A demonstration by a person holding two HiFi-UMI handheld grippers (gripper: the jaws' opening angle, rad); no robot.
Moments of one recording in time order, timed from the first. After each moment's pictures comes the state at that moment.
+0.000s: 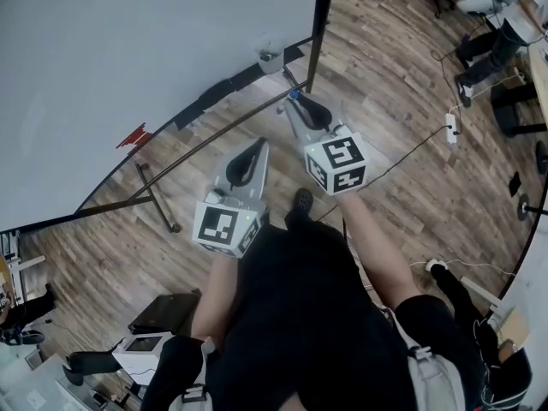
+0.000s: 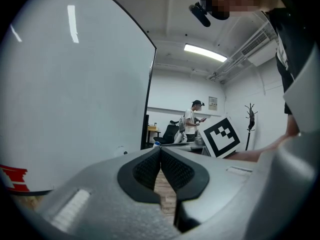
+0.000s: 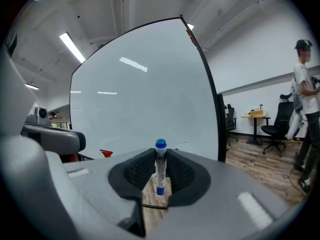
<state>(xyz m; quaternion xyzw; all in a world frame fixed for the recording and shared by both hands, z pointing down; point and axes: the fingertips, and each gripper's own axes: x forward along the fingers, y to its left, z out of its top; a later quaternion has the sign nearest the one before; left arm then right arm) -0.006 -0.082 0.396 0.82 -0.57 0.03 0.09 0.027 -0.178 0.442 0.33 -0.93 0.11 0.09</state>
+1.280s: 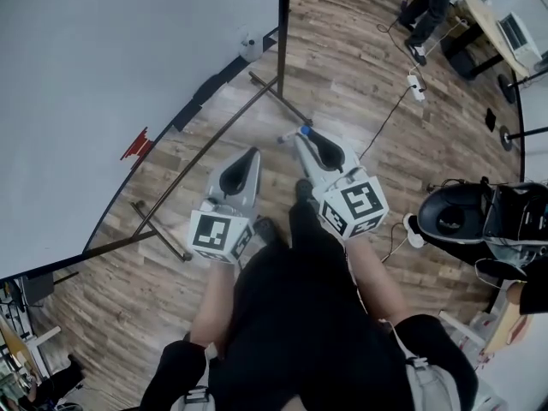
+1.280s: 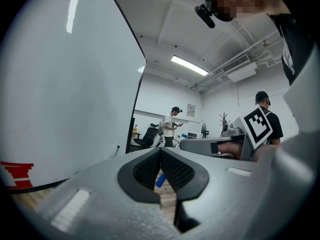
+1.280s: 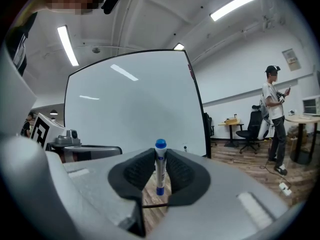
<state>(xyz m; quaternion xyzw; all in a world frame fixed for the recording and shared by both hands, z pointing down) -0.061 0.053 0.379 0.89 -0.45 0.00 0.09 0.027 0.031 0.382 0.46 -0.88 0.10 0.04</state>
